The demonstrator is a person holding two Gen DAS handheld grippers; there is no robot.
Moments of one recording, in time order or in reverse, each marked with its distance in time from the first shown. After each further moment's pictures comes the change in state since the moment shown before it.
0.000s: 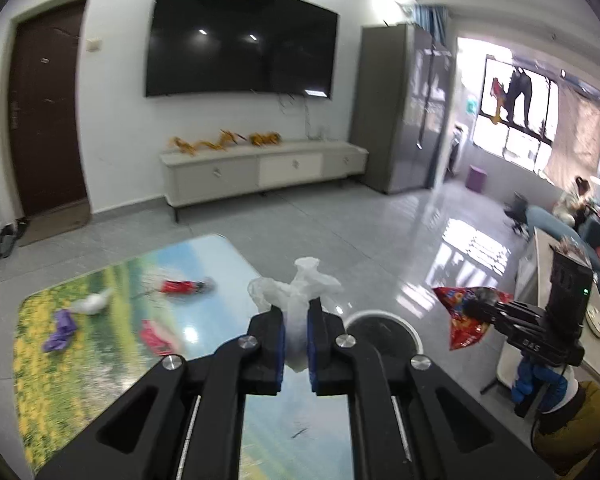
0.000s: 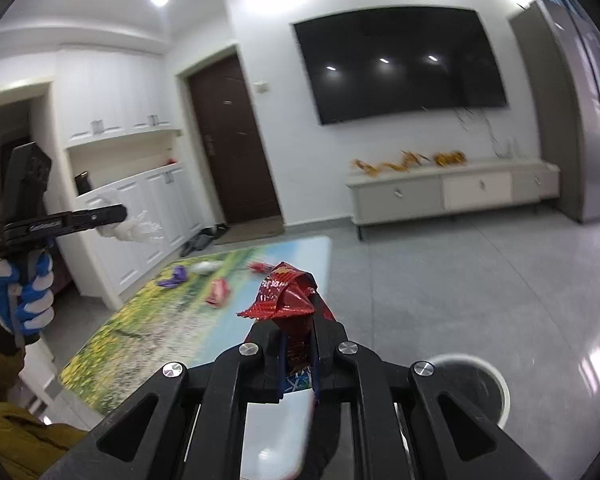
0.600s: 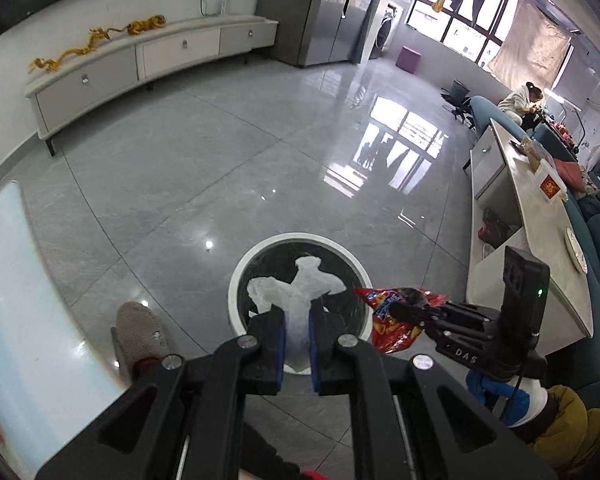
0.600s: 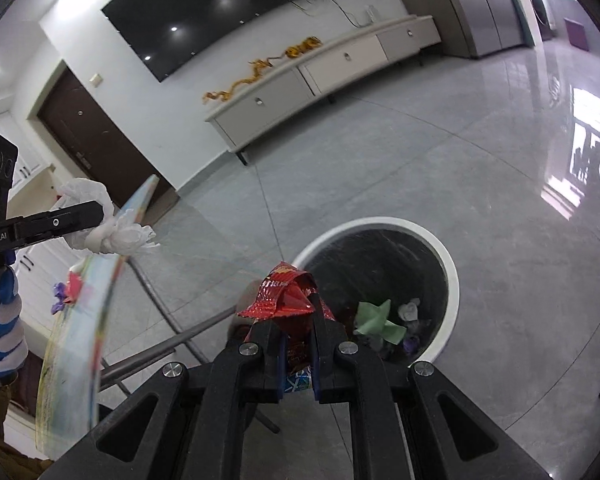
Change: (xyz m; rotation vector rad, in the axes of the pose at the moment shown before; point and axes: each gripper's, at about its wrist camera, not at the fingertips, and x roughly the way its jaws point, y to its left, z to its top) left arm 0.308 -0.137 -0.014 0.125 0.458 -0.288; right arm 0.057 -0.207 -0.112 0.474 0.233 -0.244
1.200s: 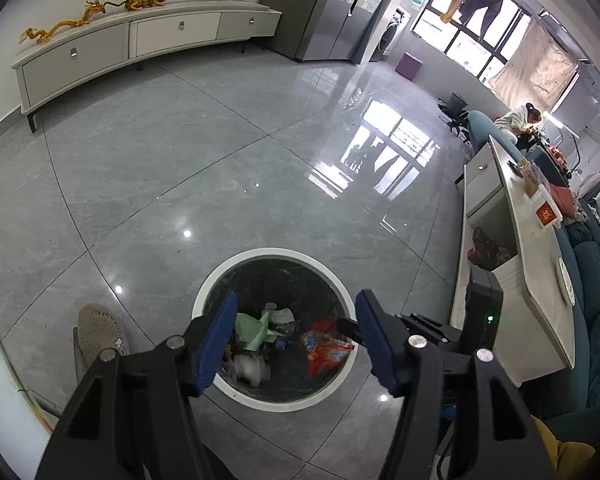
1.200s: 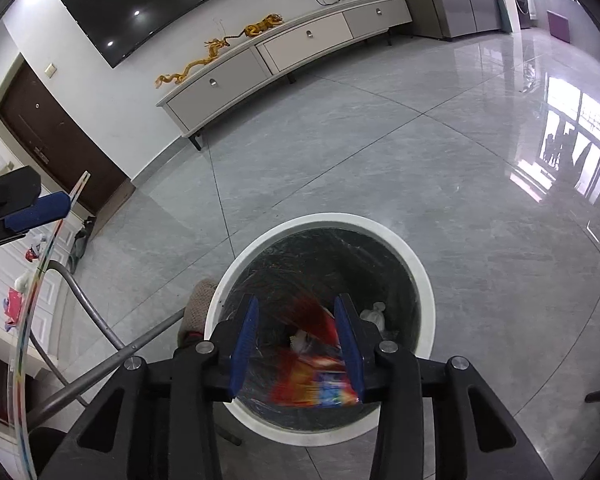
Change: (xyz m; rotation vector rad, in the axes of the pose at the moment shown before) left arm 0.051 0.004 0.025 -0.082 0.001 -0.069; right arm 0.051 -0.027 0.021 0.026 0.061 -0.141
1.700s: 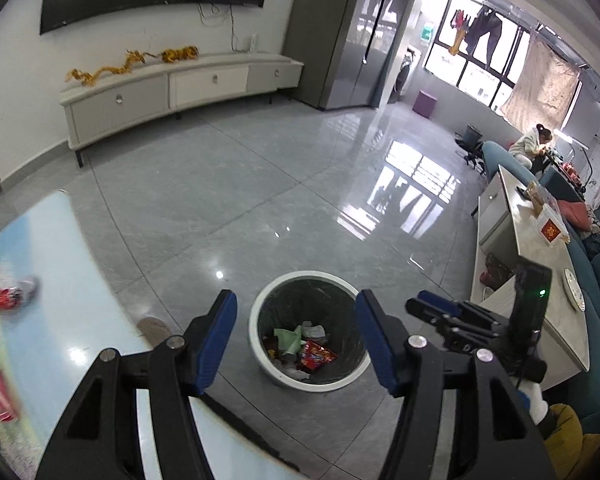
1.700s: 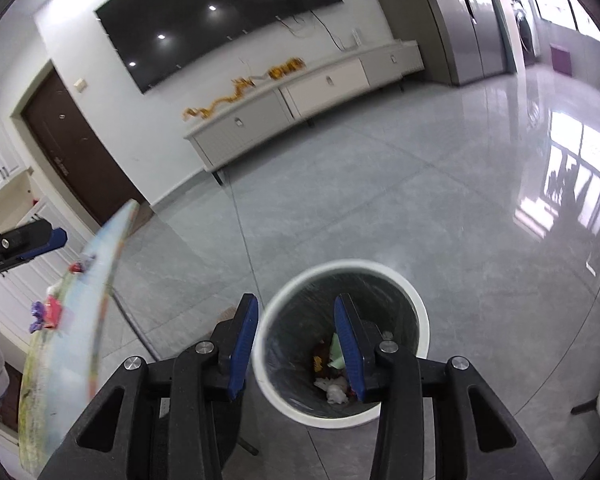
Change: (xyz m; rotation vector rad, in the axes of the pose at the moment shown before) left arm -0.142 0.004 -0.042 0.020 -0.188 0.122; right arm -0.102 0.050 0.009 -0.067 -0.159 0.032
